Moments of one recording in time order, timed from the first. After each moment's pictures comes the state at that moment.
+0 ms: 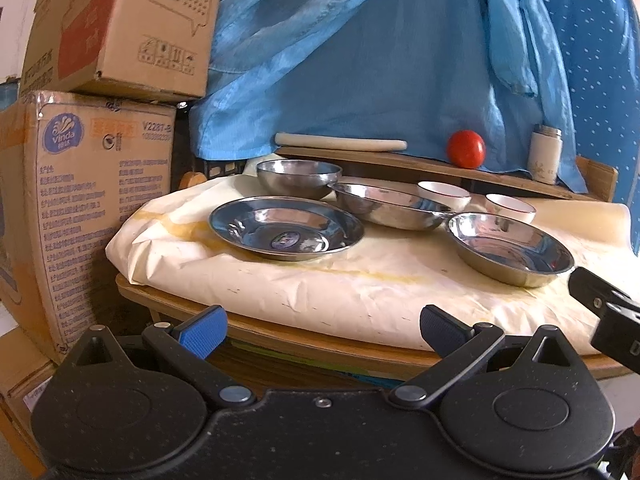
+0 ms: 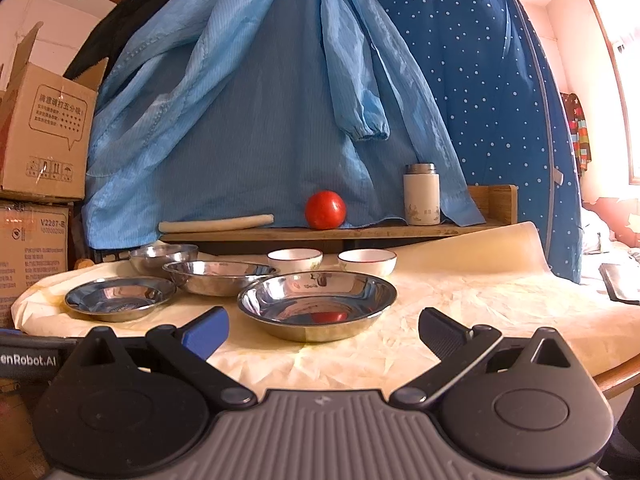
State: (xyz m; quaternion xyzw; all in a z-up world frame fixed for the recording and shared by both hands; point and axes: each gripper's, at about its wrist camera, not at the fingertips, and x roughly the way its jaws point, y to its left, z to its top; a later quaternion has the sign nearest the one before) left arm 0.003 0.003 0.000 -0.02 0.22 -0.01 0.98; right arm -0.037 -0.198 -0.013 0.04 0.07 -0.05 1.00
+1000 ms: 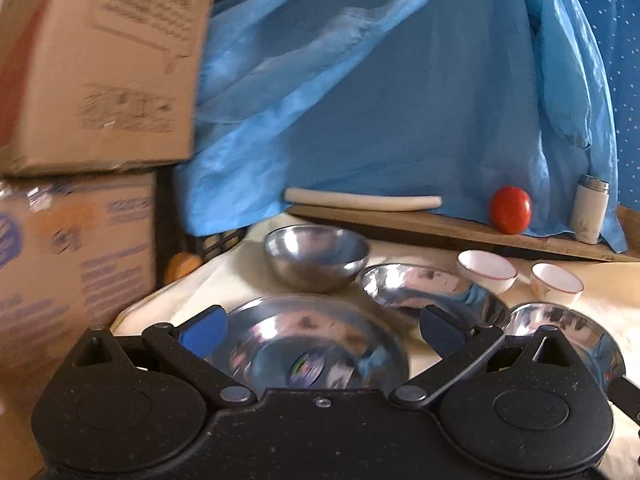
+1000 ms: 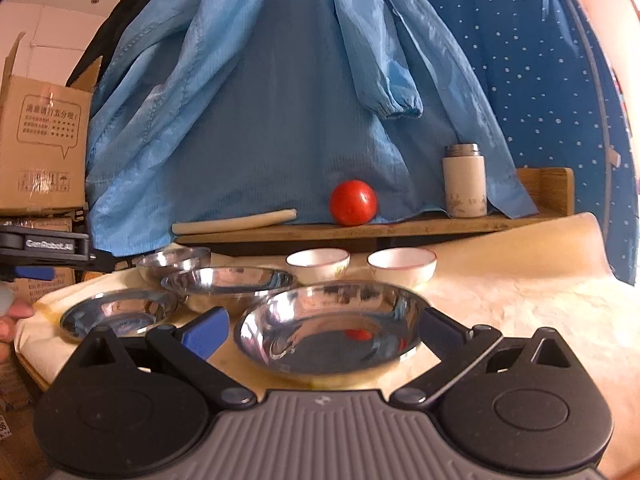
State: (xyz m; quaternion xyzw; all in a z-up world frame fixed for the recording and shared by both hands) left arm 0.126 0.023 0.052 -0.01 0.20 -0.01 0.98; right arm 0.040 -0.232 0.000 0.06 0.10 0.03 0.99
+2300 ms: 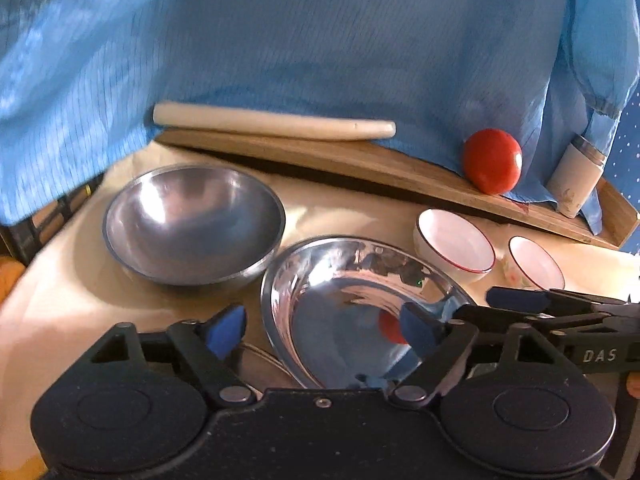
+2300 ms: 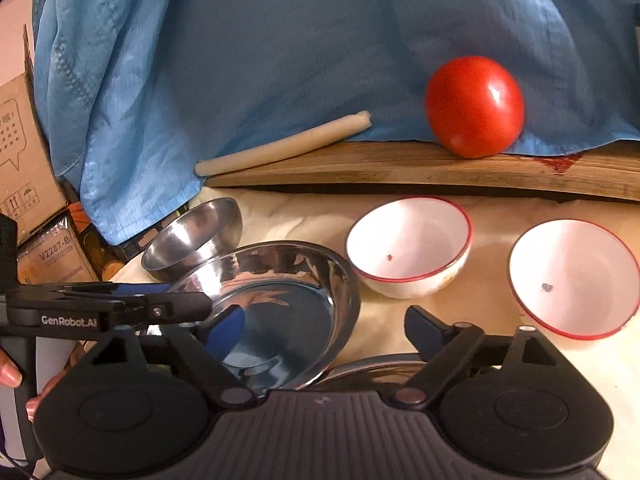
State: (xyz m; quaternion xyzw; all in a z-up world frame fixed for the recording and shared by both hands) left arm 0.284 0.008 0.031 -0.06 0.37 -0.15 0.91; right arm 0.272 -0.244 0.014 0.11 0.33 0.22 0.91
